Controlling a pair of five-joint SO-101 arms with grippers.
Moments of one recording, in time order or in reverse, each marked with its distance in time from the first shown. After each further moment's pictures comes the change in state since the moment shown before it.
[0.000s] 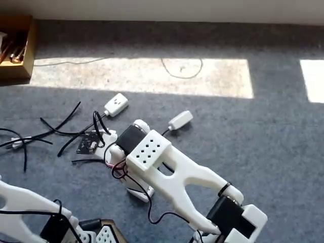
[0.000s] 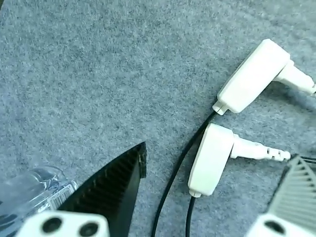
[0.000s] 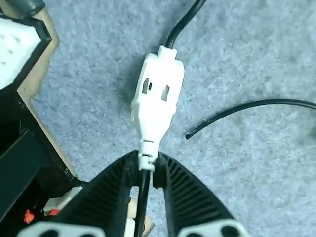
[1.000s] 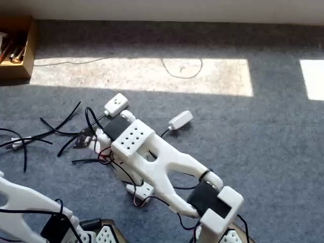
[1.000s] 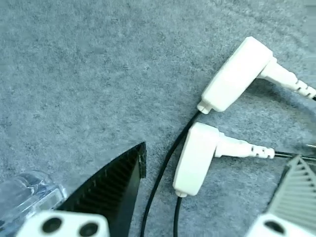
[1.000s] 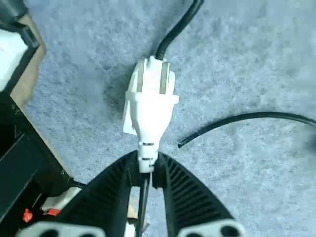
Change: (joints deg) left arm 2.9 0.0 3.4 0.8 0.0; right arm 1.1 11.3 -12.4 3.8 1.8
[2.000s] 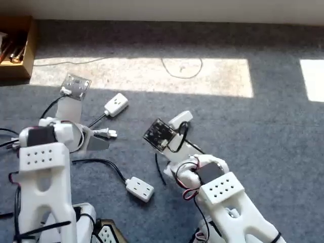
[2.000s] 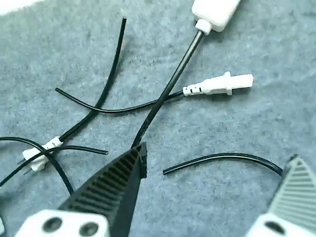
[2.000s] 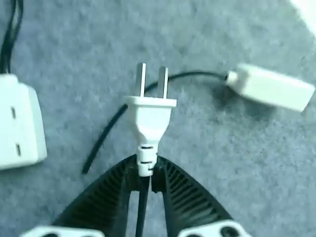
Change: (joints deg) left arm 50.2 -101.6 130.4 -35.9 8.1; right arm 24.8 -55.5 72.1 -50.7 3.8
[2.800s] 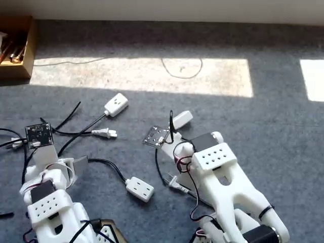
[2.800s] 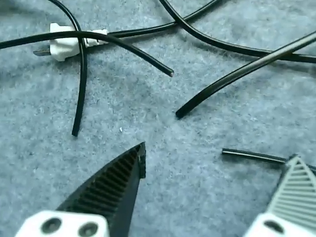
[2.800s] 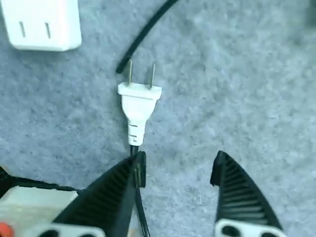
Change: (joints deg) left arm -20.4 -25.1 40.0 -24.5 8.7; right arm 3.1 20.0 -19.1 26.5 10.9
